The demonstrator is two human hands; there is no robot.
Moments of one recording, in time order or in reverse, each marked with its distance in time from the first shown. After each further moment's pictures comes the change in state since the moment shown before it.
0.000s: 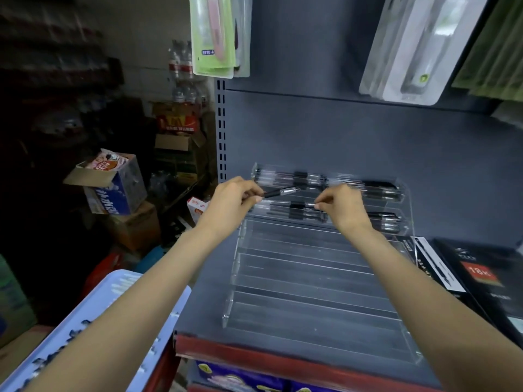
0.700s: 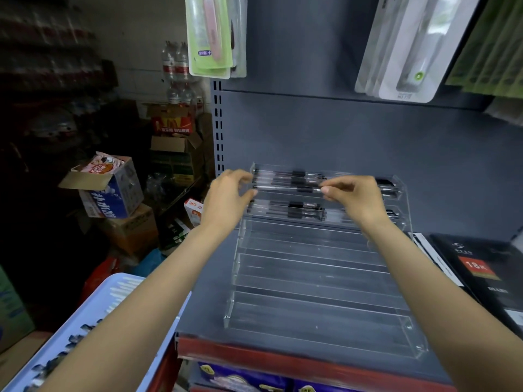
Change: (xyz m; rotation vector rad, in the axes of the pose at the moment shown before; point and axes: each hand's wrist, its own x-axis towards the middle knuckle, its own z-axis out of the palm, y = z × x) left_hand 0.011 -0.007 0.008 -0.010 0.150 -0.089; right_hand -0.020 -0.010 -0.032 0.544 0.083 0.042
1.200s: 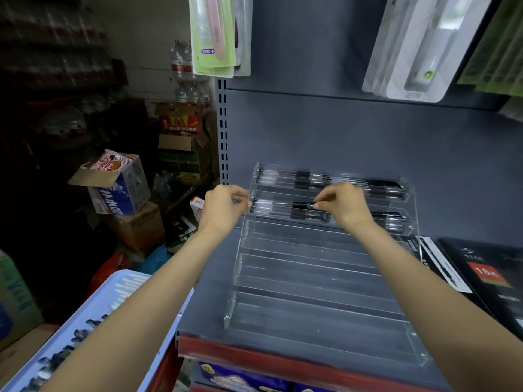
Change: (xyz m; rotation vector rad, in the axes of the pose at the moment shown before) left_hand -0.004 -0.022 0.006 -0.087 -0.056 -0.207; right_hand 0.017 0.014 0.021 -0.420 -0.145 -0.001
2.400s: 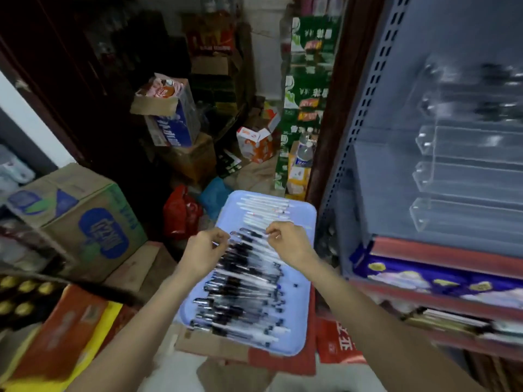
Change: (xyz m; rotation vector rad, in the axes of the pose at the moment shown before) left_hand -0.159 -0.327 -0.189 0.168 -0.399 -0.275; right_hand -0.175 -0.207 0.345 0.092 -0.538 0.059
